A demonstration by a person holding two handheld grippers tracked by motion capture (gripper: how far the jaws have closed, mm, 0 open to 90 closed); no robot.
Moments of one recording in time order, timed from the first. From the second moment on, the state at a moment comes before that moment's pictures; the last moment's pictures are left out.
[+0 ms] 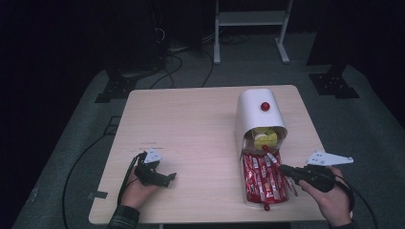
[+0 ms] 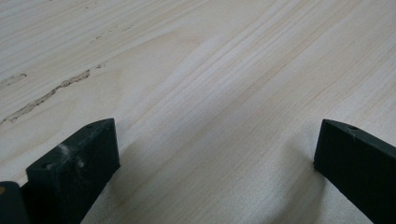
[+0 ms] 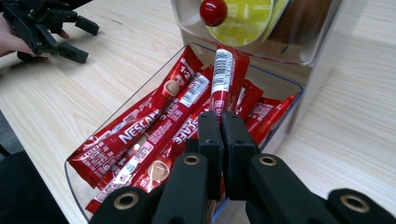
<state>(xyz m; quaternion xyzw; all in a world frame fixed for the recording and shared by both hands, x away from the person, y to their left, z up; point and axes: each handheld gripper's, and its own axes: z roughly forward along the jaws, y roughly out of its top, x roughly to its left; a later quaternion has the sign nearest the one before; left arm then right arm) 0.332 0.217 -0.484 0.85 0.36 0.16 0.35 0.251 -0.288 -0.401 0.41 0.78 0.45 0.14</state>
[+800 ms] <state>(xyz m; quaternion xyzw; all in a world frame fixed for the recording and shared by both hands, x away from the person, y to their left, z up) 0.334 0.216 -0.483 0.85 0.36 0.16 0.35 0.248 -0.310 -0.399 0.42 0.77 0.45 0.16</state>
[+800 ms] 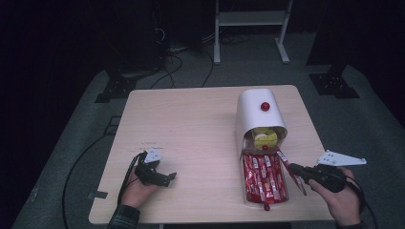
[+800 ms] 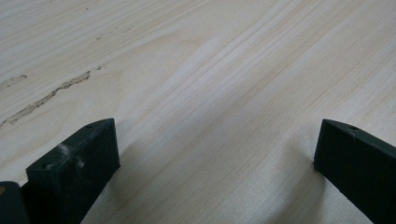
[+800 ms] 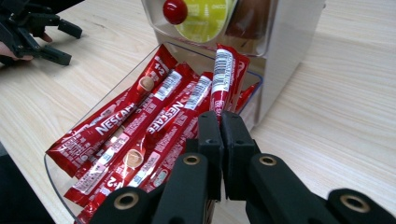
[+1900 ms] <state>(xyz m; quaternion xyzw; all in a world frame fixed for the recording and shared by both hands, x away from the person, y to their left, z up) 0.335 0.216 -0.484 0.85 0.36 0.16 0.35 0.271 -0.335 -0.416 0.46 0.74 0.44 0.18</state>
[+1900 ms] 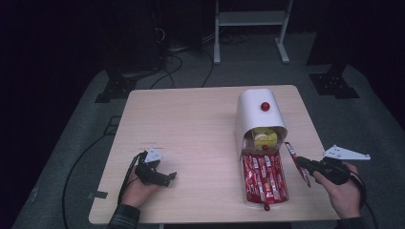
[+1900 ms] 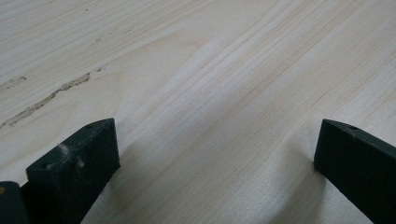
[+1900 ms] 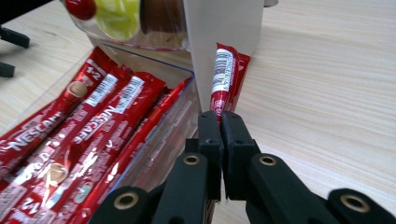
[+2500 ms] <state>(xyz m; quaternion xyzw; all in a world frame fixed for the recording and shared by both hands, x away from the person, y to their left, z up) 0.335 0.216 -0.484 0.85 0.36 0.16 0.35 0.291 -0.332 -0.436 0.48 0.74 0.42 0.18</state>
